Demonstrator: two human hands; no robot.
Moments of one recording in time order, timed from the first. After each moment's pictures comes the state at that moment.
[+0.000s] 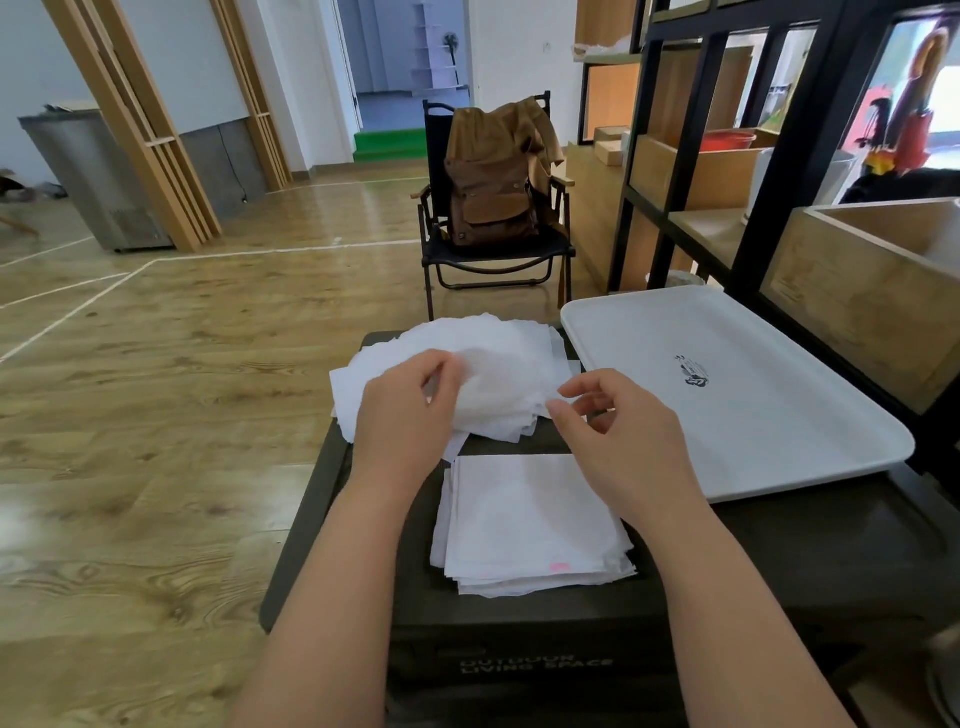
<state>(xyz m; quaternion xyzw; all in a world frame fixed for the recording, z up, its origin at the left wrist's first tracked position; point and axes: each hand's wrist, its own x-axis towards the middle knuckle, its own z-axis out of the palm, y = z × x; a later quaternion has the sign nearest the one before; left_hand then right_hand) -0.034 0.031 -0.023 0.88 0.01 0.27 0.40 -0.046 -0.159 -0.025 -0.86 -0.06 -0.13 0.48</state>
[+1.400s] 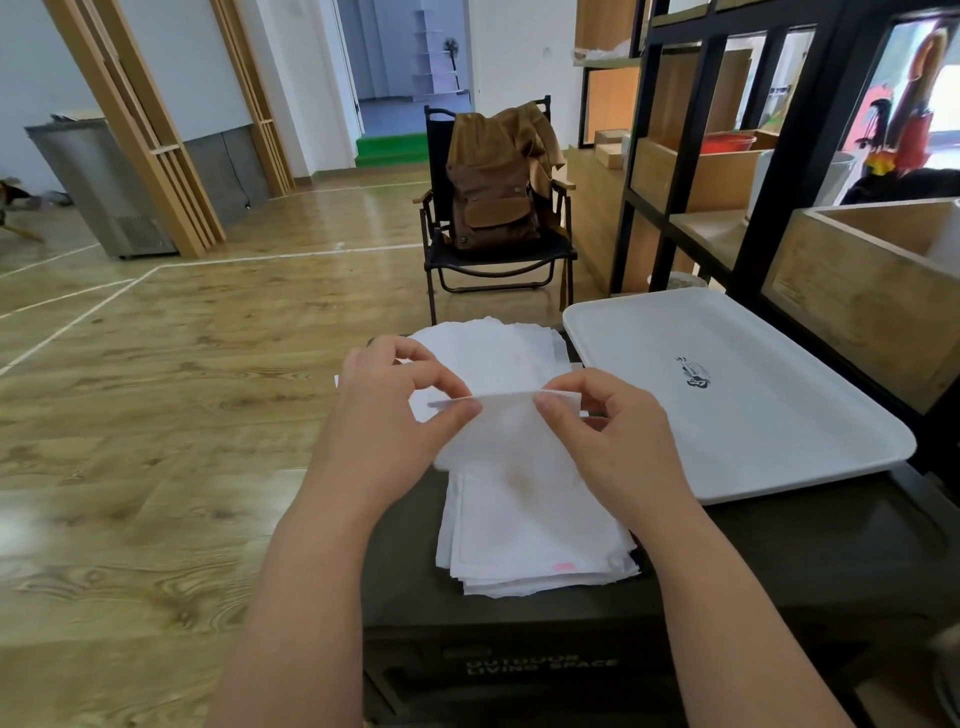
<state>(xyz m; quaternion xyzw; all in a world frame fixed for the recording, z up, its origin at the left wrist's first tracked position) -0.072 0.044 0.014 0.91 -0.04 0.21 0.34 -0.053 -0.150 -0.016 -0.80 -0.13 -0.15 0.57</state>
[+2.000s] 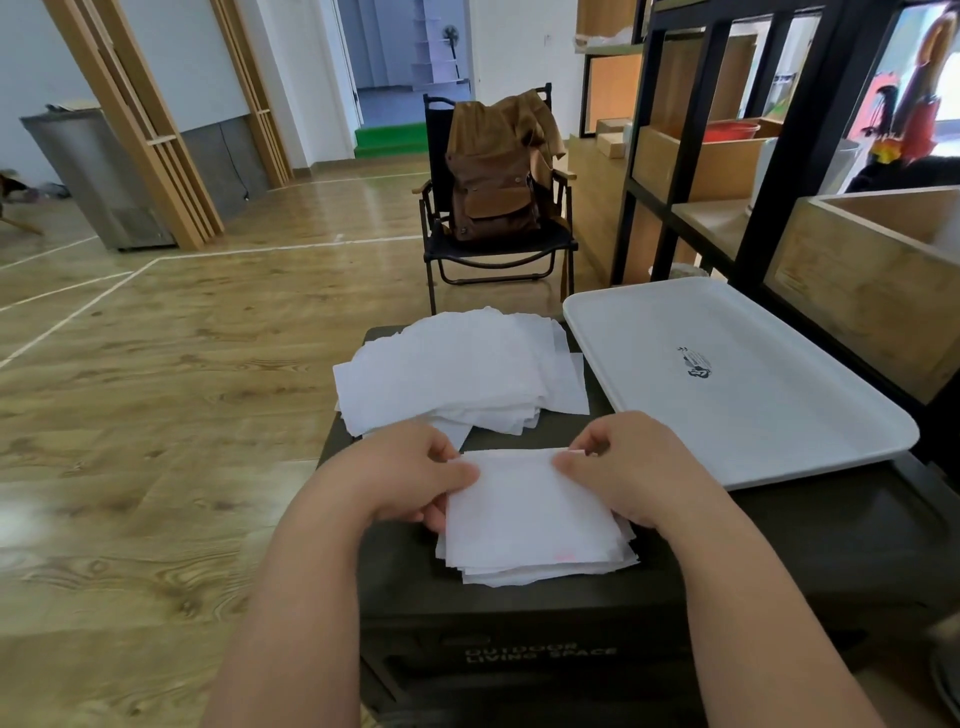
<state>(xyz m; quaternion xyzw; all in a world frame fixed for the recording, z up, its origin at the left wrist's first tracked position) -0.070 0.045 -0.003 0.91 0.08 -0.18 0.36 -0.053 -0.168 -0.017 -0.93 -0.01 0.09 0.35</state>
